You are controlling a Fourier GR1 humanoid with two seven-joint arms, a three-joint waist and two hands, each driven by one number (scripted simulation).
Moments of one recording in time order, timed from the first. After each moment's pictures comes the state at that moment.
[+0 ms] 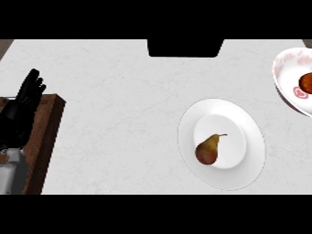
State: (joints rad) left arm -0.18 0.23 0.16 -1.54 -0.04 0.03 0.14; right arm -0.84 -0.69 -0.77 -0.37 0.54 -0.13 -0.18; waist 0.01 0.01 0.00
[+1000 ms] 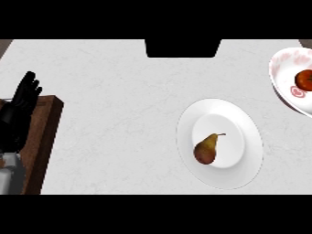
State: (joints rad) left arm -0.15 0.23 0.16 -1.58 -0.05 0.03 0.15; right arm -0.43 -1.00 -1.06 -0.25 0.16 0.44 -0.41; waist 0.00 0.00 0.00
